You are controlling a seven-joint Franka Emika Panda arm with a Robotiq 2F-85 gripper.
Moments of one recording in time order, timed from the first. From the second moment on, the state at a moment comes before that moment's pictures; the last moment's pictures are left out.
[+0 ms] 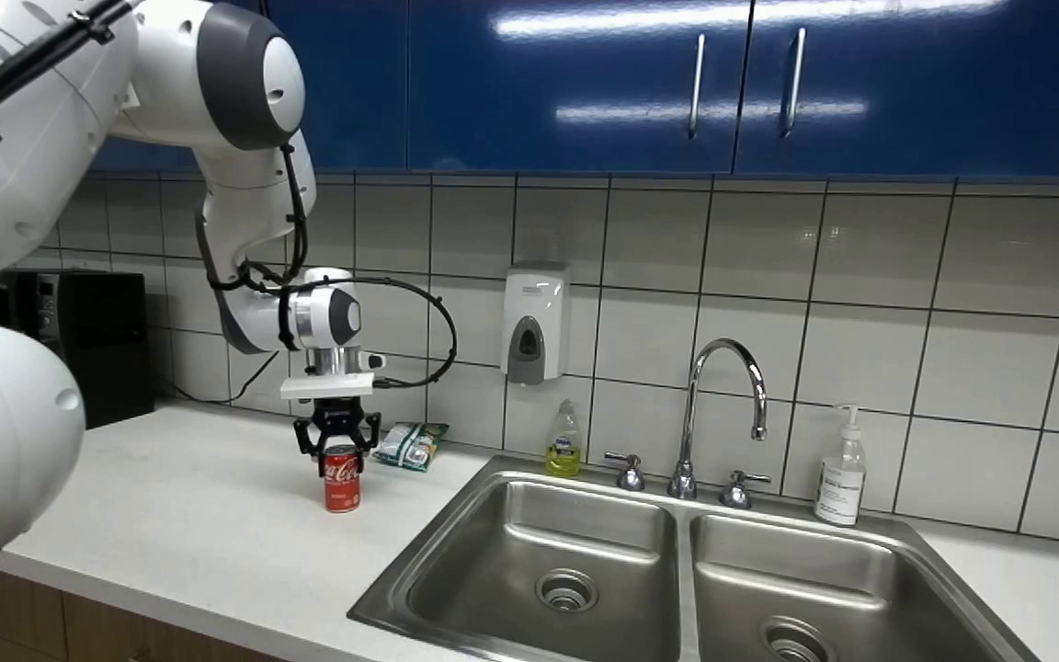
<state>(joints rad) 0.22 0.59 0.08 -1.83 -0.20 2.34 -0.09</state>
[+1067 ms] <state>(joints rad) 0.21 0.50 0.06 -1.85 -0.20 2.35 -0.07</state>
